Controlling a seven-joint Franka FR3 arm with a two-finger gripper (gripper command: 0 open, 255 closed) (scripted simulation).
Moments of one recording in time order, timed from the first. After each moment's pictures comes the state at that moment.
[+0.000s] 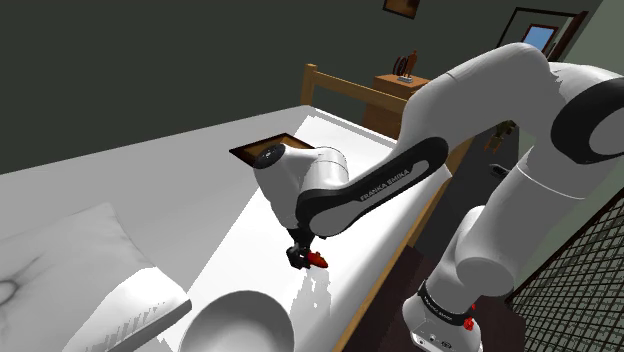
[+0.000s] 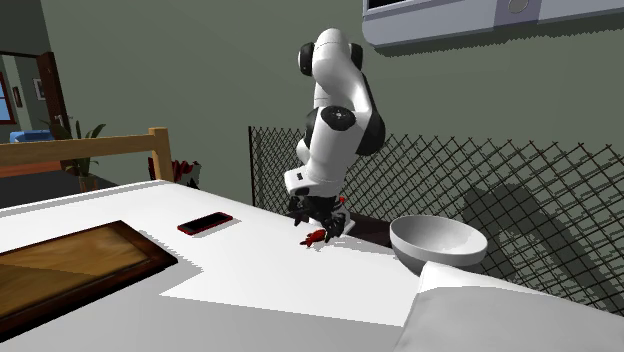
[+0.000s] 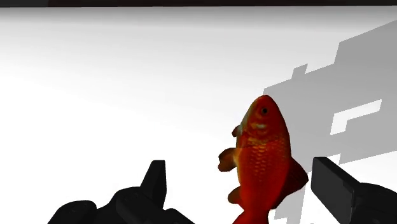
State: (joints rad) arm 0.11 -0.07 0.52 -2.40 -0.14 1.92 0.51
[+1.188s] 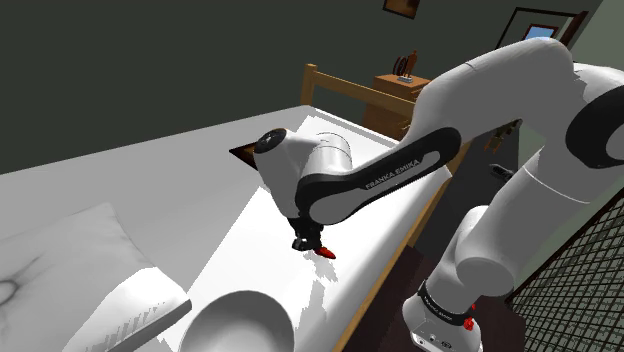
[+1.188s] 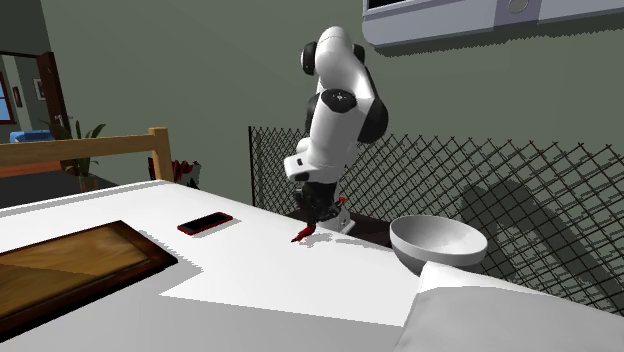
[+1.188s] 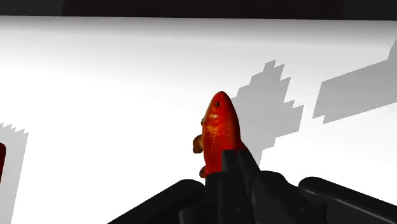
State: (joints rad) arm 0.12 -0.13 0.52 -2.36 -0.12 1.84 0.48
